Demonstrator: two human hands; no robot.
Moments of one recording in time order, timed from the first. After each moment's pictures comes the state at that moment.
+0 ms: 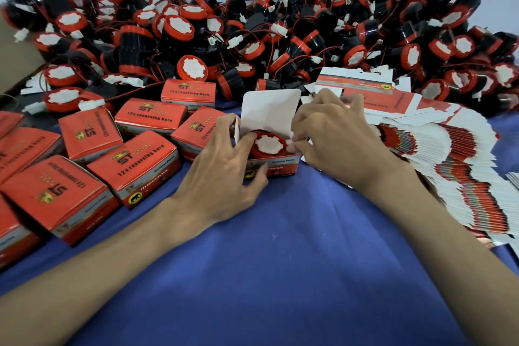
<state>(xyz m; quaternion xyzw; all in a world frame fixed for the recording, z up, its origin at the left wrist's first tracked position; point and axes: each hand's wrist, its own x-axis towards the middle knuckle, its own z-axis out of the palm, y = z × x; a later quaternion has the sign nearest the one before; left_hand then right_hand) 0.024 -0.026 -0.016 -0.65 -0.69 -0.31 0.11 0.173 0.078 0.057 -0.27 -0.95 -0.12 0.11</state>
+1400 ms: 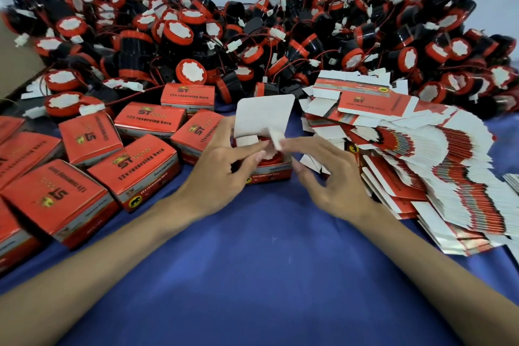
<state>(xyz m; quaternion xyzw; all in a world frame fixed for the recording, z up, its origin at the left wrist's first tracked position) 0.012 -0.018 -0.021 -0.64 -0.61 -0.46 -0.04 0.190 0.086 -0.019 -0.11 -0.88 0.18 0.42</state>
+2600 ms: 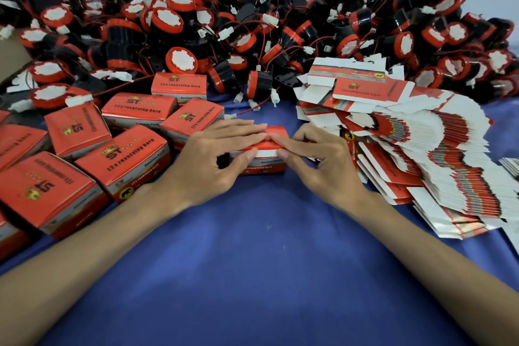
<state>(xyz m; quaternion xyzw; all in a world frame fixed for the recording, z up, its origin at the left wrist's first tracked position) 0.010 -0.024 -0.013 -0.70 -0.56 -0.43 0.00 0.183 0.083 -0.018 -0.13 -0.88 0.17 0.42</state>
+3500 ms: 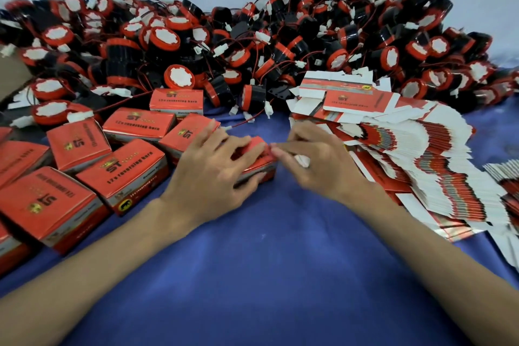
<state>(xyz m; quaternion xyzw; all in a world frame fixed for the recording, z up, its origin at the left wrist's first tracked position) 0.018 -0.028 -0.014 -0.70 -0.61 -0.20 0.31 0.185 0.097 0.000 -0.12 -0.91 0.01 0.39</state>
